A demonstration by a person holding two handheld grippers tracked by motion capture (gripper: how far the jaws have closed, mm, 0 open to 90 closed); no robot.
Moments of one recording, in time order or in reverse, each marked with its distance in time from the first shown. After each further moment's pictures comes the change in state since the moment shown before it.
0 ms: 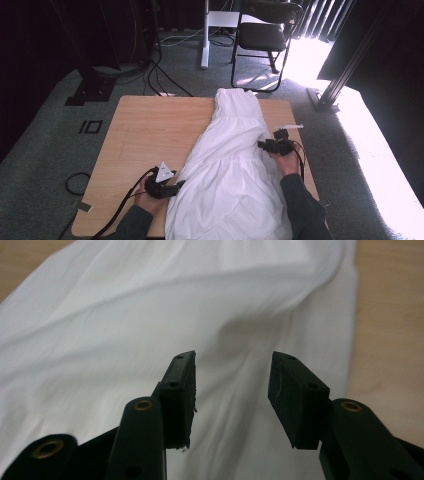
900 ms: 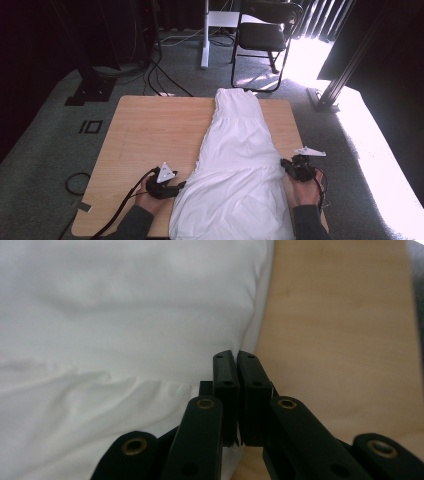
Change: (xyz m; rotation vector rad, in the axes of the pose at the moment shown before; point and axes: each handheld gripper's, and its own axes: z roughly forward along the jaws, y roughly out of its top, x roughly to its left) left arm -0.001 0.001 0.002 -0.004 -0.023 0.006; right arm -0.001 -0.071 -0.066 -0.034 -0.180 -0.017
